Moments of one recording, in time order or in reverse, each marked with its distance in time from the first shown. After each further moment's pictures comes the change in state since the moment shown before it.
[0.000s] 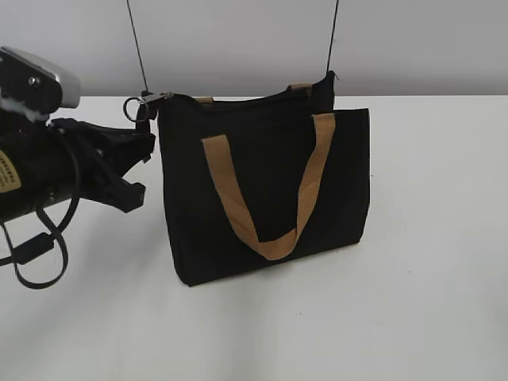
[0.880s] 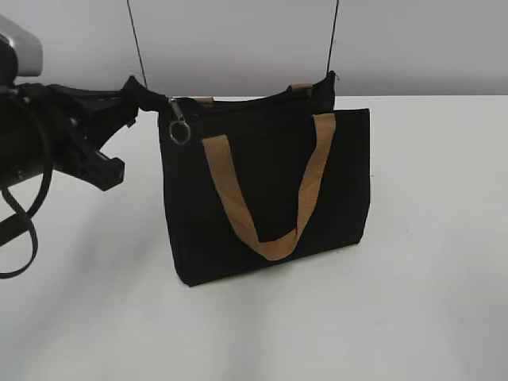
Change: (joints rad) left arm 0.002 -0.130 0.001 0.002 0.013 0.084; right arm 0.000 0.050 0.000 0.208 -0.005 -0.108
